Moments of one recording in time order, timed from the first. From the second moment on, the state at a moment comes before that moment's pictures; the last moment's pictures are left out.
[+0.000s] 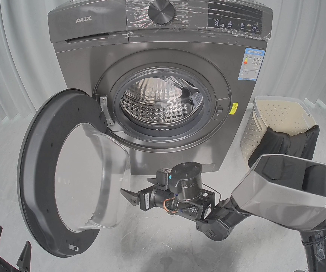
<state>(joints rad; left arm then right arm) 0.00 0.02 -0.02 0.00 -0.02 -0.02 0.83 2.40 -1.13 -1.05 0.06 0.28</state>
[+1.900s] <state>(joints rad) 0.00 0.02 -0.02 0.00 -0.02 -0.02 0.65 1.96 -0.87 -0.89 -0.05 0.23</state>
